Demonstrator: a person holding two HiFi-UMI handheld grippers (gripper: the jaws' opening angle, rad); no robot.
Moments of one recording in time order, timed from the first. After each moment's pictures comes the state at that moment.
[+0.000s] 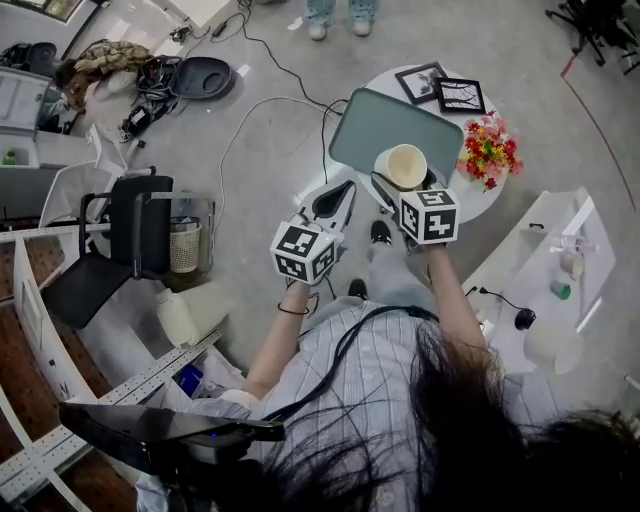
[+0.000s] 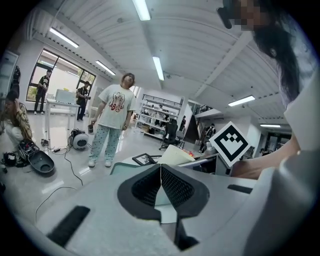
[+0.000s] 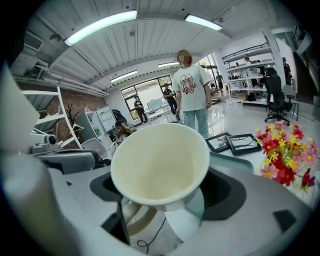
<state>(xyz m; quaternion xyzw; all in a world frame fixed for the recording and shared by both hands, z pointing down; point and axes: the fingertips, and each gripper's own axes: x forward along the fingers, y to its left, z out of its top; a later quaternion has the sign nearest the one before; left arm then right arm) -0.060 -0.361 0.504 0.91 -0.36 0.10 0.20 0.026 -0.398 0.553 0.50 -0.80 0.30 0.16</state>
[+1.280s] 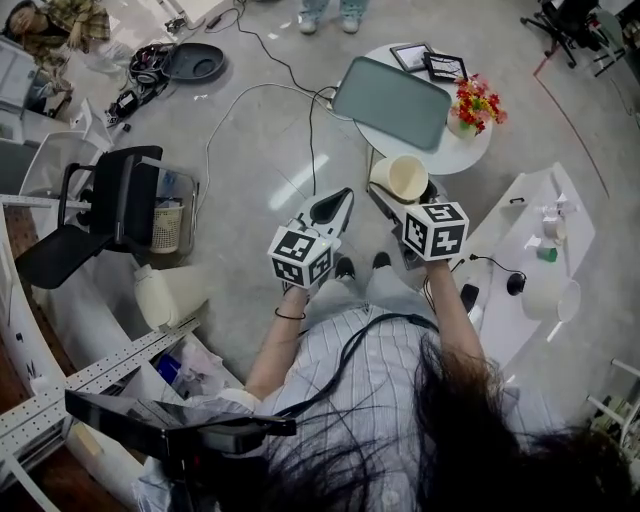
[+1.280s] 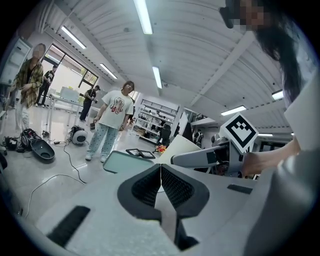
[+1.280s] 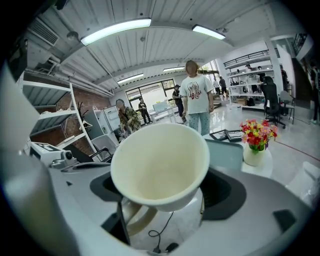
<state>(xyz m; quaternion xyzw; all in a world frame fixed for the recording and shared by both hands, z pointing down) -0.113 -0.185 0.495 0.91 -0.35 0.05 0.21 -0.029 -0.211 0.500 0.51 -0.80 0.28 0.15</state>
